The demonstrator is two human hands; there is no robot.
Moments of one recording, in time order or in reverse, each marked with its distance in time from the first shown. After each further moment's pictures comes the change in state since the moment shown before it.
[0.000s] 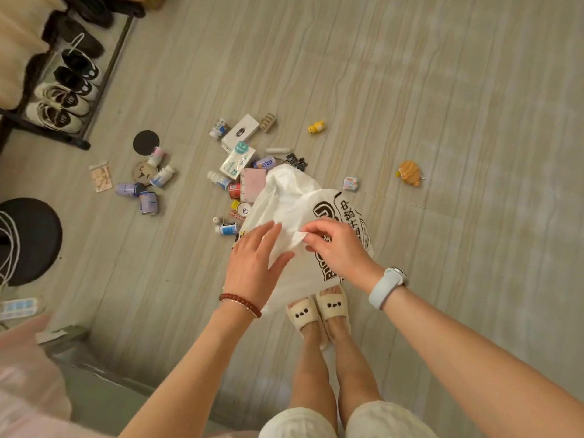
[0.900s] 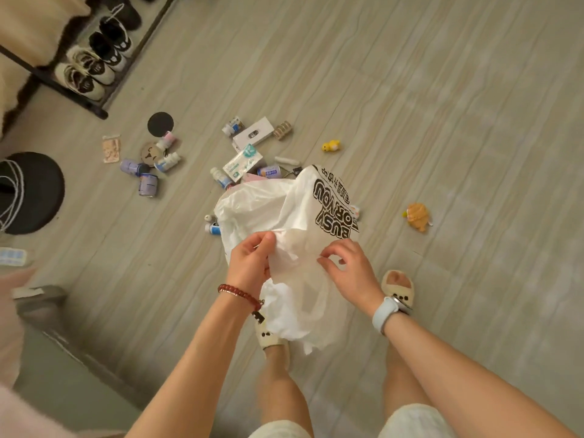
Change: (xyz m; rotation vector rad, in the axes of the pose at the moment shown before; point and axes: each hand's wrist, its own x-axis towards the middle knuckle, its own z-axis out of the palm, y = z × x) left_hand 0.103 0.074 0.032 -1.233 0.160 -0.901; right_hand 0.076 0.074 -0.097 -0.316 -0.093 -0.062
